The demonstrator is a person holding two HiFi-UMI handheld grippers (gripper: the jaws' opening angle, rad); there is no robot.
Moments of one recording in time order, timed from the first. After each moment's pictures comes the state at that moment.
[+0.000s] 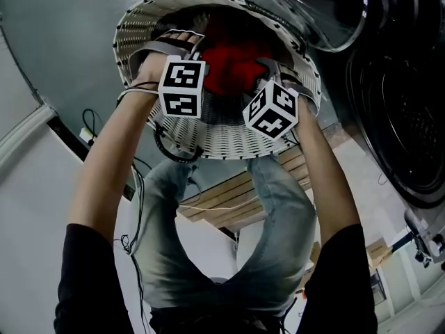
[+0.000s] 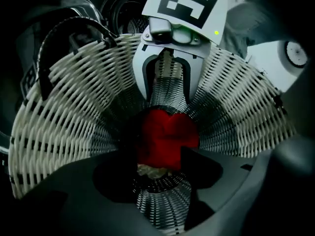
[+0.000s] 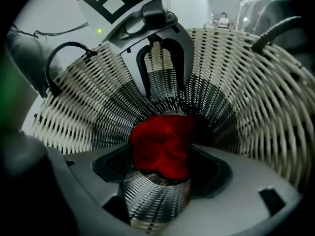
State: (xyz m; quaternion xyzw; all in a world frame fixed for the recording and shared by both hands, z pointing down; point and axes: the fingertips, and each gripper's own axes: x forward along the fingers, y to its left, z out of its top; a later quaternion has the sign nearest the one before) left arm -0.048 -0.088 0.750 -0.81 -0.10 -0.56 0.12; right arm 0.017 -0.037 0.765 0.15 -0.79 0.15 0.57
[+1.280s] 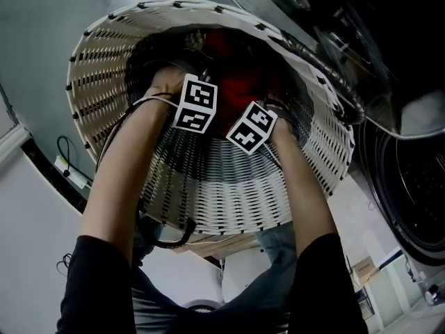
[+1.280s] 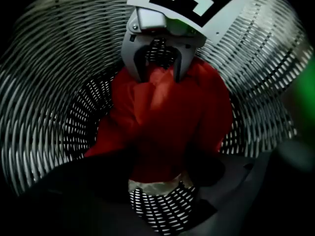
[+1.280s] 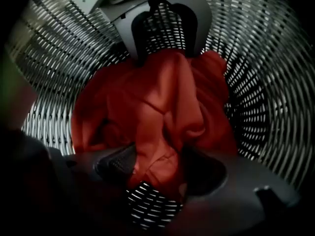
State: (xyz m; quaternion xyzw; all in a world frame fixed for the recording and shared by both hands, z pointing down) left arm -0.048 -0.096 0.946 -0.75 -0.17 -0.61 0.17; right arm 0.045 -0.028 0.967 0.14 -0.70 0.18 0.67
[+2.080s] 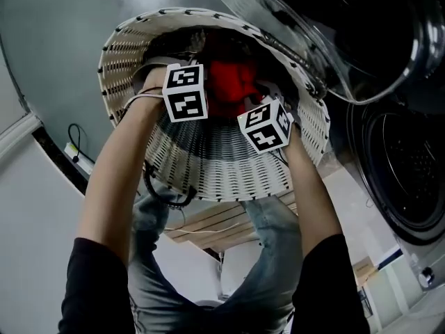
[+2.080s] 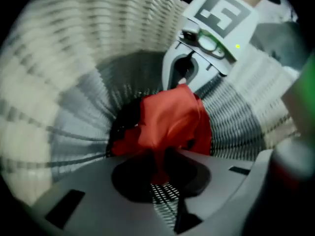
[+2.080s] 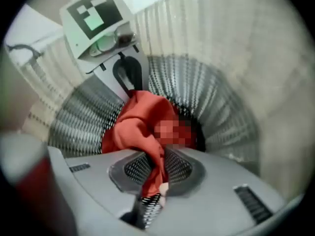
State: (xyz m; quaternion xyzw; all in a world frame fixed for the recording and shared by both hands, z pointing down) left arm -0.049 -0.113 0.840 -0.83 -0.04 -0.56 -0.02; right arm 0.034 -0.085 0.840 0.32 -0.77 0.22 0.52
